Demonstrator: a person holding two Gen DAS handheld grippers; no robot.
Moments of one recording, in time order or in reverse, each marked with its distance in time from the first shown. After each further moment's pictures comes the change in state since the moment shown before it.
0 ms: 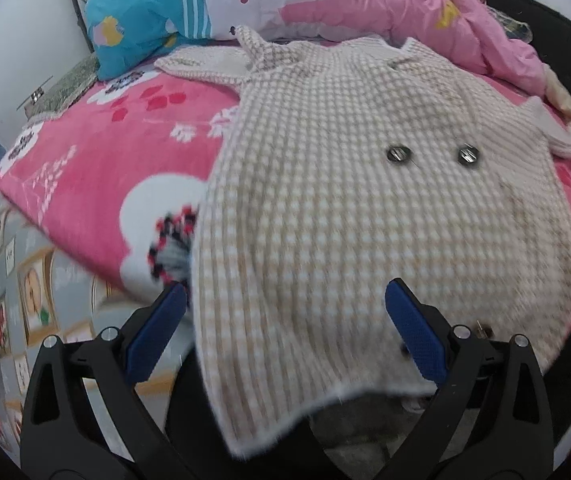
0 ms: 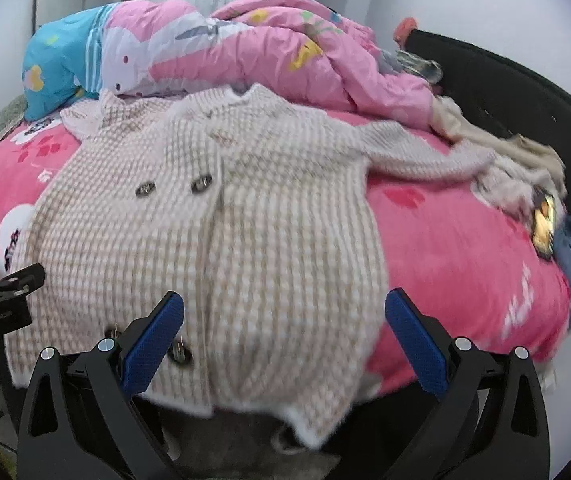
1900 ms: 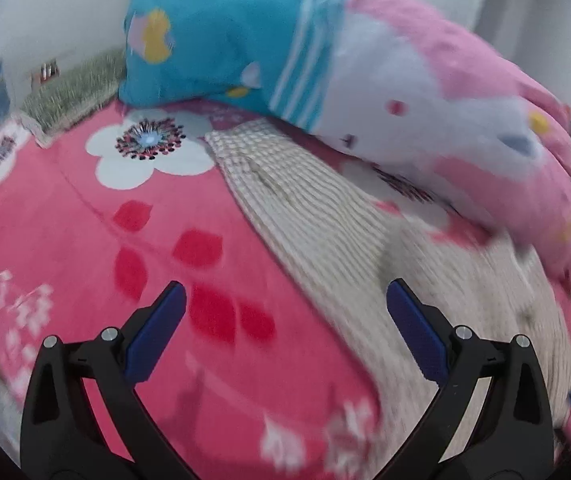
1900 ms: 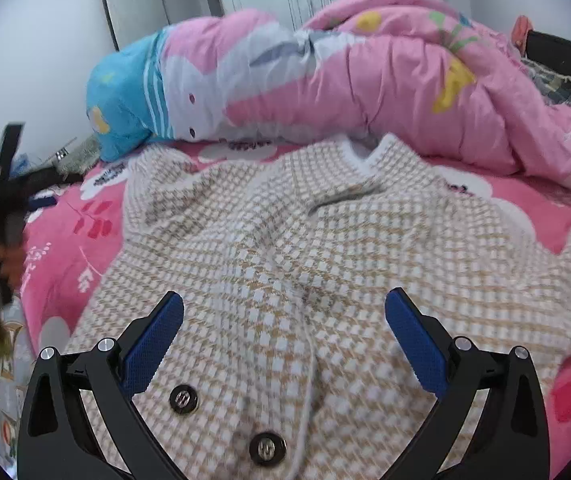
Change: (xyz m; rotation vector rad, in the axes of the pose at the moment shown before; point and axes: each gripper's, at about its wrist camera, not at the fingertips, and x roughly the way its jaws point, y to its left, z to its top) left arm 0.159 0.207 0.258 -0.374 -0.122 -0.075; right arm 0.157 0.025 0.155 -0.055 -0.020 0.447
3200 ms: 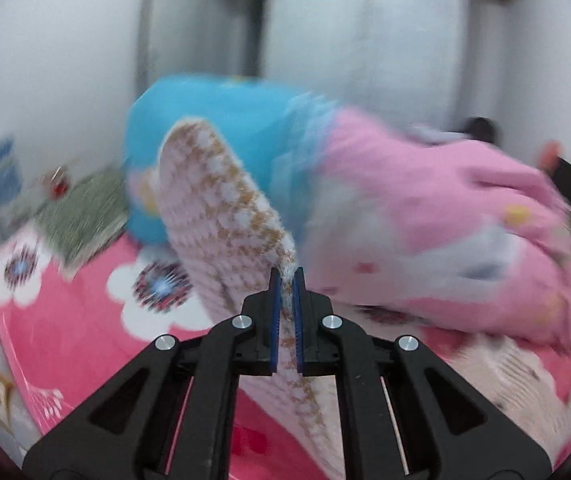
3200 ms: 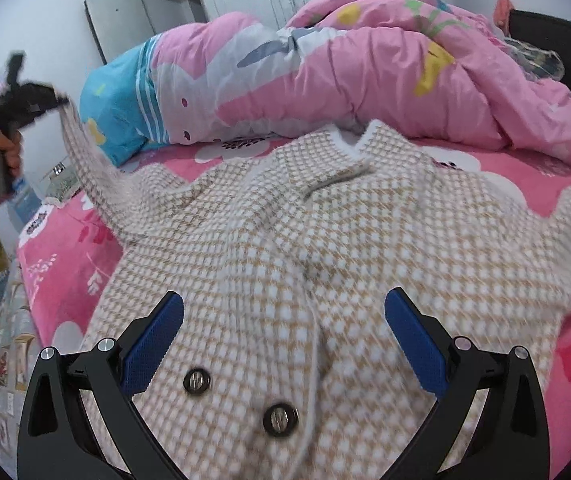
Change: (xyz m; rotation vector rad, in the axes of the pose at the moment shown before) left arm -0.141 -0.080 0.092 0.171 -0.340 -0.014; right arm -0.041 -0.011 -0.026 0.096 -0.024 0.006
